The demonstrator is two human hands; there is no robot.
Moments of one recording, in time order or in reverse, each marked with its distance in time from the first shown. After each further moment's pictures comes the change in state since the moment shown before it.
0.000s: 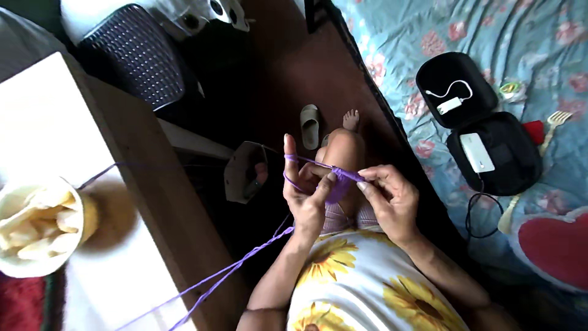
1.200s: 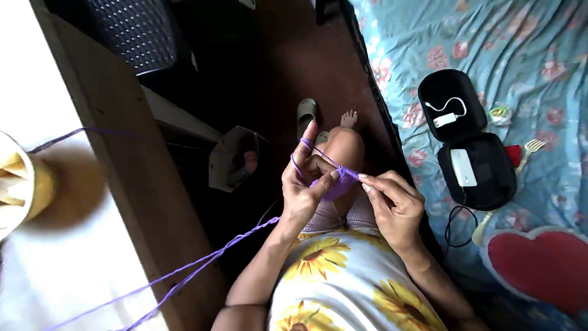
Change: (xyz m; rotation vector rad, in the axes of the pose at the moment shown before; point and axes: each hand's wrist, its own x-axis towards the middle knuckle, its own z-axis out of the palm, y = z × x) left_hand 0.010 0.003 -0.019 0.062 -0.169 -0.057; right_hand -0.001 0.002 -0.005 -0.302 0.002 -0.153
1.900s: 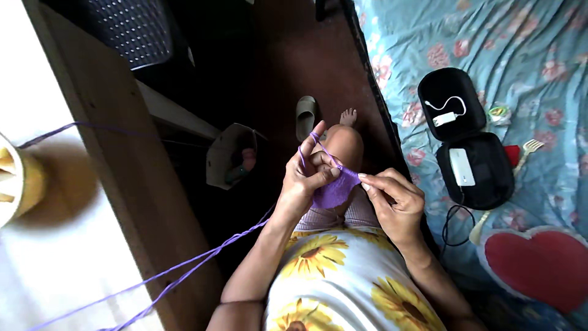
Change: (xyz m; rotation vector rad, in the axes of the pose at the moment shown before) left_hand 0.007 0.001 -0.003 -0.175 -0.058 -0.288; right_hand 0.002 0.010 -0.006 0.062 -0.037 -0.021
